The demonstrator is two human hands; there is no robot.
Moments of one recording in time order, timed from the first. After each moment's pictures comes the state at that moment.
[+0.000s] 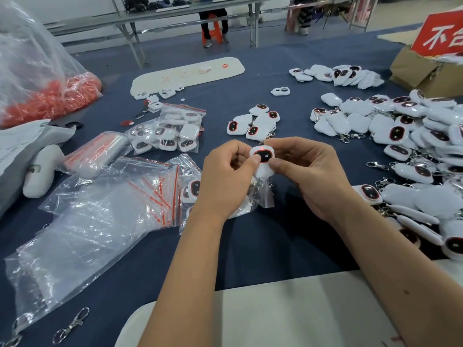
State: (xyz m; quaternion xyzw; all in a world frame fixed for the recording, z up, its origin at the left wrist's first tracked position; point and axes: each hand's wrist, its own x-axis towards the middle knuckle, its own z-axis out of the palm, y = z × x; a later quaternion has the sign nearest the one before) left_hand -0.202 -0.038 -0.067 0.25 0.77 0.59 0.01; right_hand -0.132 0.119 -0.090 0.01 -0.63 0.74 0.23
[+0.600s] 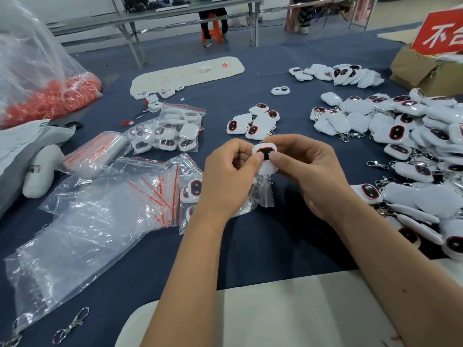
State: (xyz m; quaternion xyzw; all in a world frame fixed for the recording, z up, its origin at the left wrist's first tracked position) left_hand -0.199 -0.036 -0.067 0.26 0.76 0.59 0.01; right_hand -0.134 0.118 -0.092 -0.01 -0.62 0.76 0.21
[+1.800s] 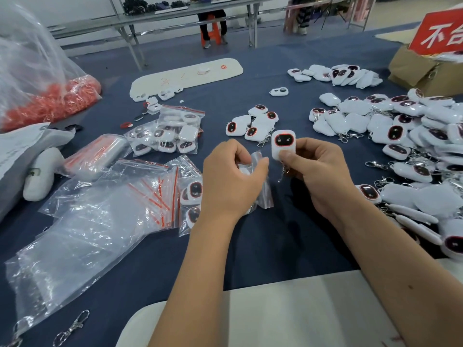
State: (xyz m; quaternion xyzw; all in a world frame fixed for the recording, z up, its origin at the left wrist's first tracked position) left_hand -0.197 -0.027 -0.072 0.24 0.83 0.49 -0.12; right_hand -0.138 0.131 -0.094 -0.16 -0.64 0.71 0.25
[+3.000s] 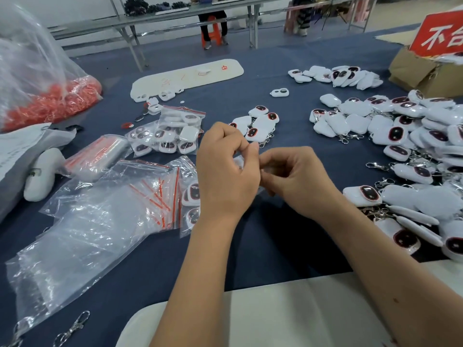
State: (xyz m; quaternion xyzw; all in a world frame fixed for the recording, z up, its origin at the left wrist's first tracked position) left_hand -0.196 -0.029 -0.057 0.28 0.79 0.49 -0.25; right_hand -0.133 0.105 -0.079 0.04 -0.79 0.58 0.19
